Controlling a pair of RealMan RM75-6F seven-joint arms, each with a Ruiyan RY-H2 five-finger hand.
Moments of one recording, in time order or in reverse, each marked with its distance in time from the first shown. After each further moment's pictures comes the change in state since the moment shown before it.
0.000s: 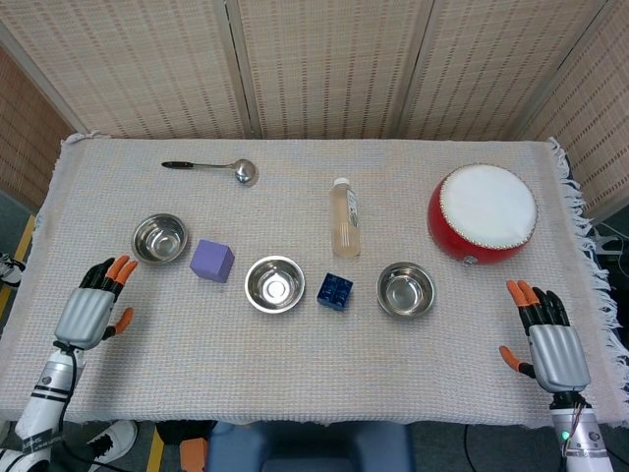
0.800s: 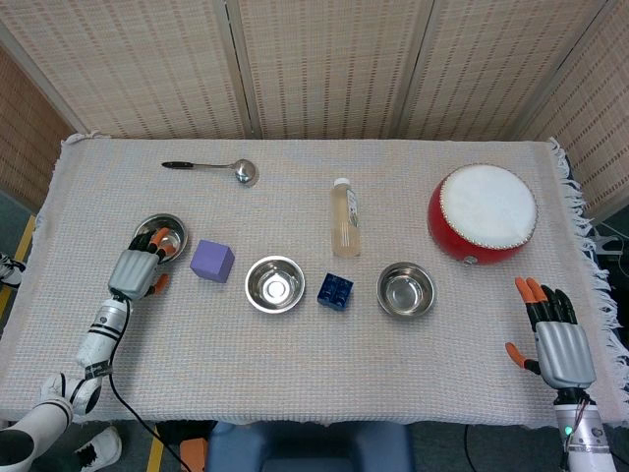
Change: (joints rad) left arm -0.282 -0.414 0.011 0.788 0.012 -0.247 -0.301; right arm 0.000 0.002 0.017 0.002 0.040 -0.008 -0.003
